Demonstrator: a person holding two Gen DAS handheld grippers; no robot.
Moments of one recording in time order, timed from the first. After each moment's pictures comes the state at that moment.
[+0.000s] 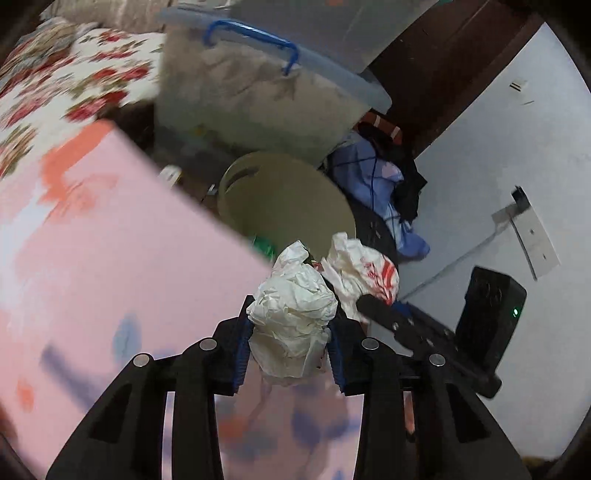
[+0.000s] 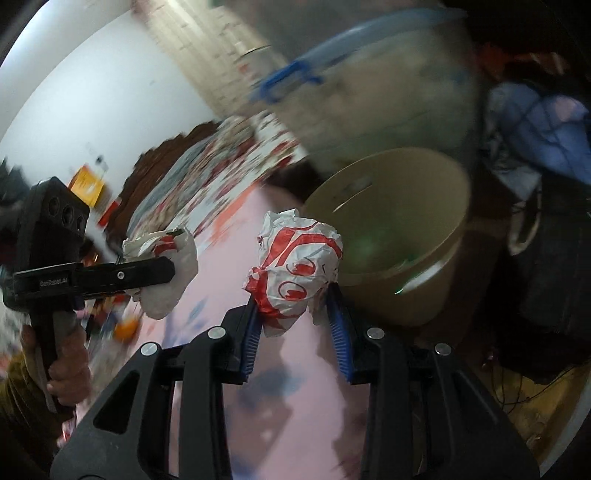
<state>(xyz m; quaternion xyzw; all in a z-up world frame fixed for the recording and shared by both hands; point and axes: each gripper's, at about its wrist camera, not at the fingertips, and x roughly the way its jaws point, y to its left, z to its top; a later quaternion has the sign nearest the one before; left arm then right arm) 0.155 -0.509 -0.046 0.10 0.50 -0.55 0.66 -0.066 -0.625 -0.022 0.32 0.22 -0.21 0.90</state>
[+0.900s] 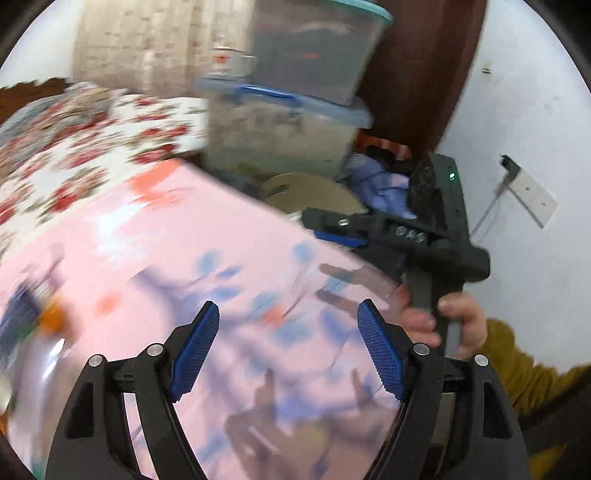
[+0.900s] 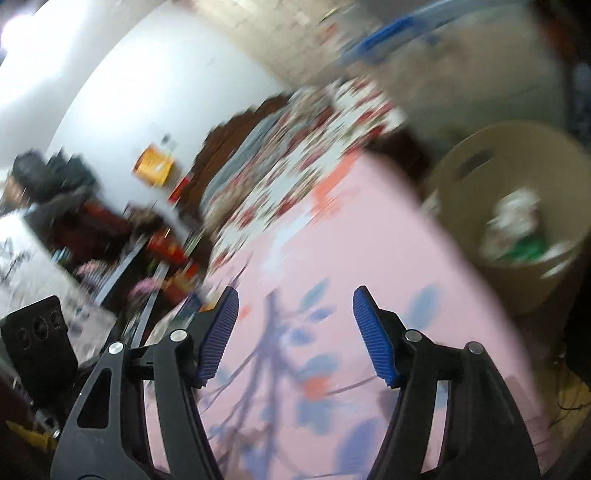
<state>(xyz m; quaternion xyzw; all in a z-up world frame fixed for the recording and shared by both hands) 0.070 -0.315 -0.016 0.12 0.38 -0.50 0.76 0.012 -0.552 -0.012 0.35 0.24 -0.02 0.91</state>
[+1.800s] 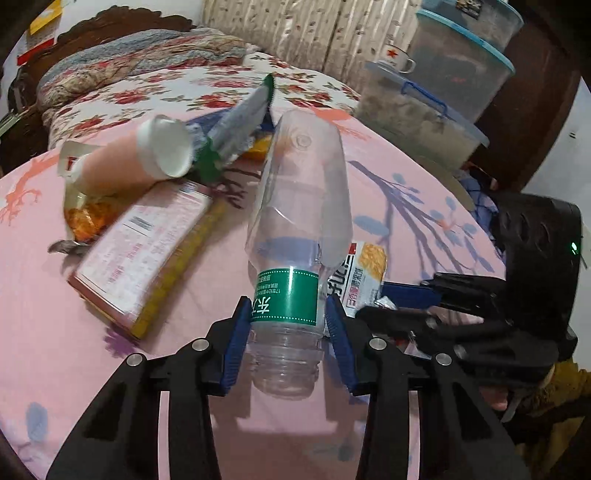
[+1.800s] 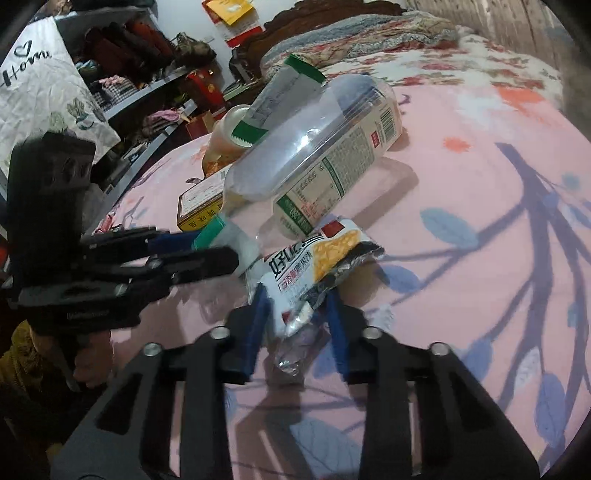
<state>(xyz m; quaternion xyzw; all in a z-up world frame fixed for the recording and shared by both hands) 0.106 -0.105 -0.090 0.04 0.45 -0.36 0.81 0.091 -0.279 -0.073 0.14 0.43 0.08 0.89</state>
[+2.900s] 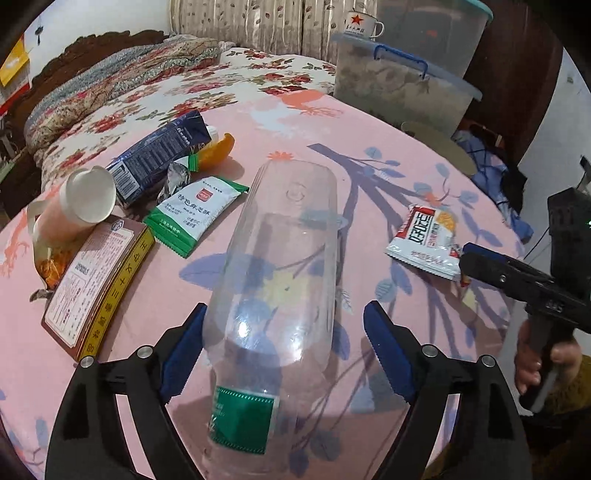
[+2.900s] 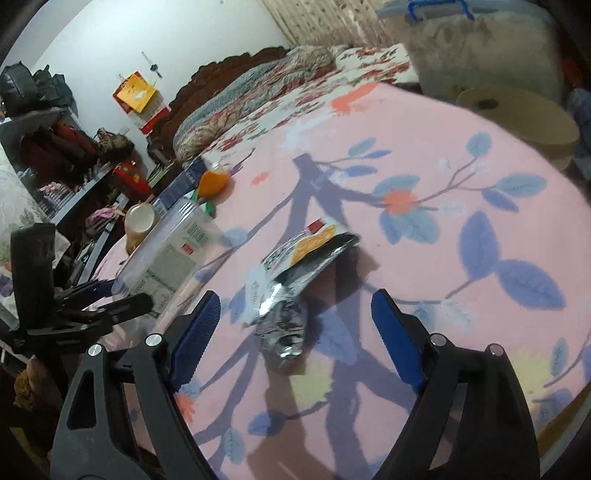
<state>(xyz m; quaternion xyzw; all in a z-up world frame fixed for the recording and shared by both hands) 0.085 -0.178 -0.083 0.15 0.44 -0.34 0.82 -0.025 -0.388 -0.063 0.25 0.34 -0.08 0.90</state>
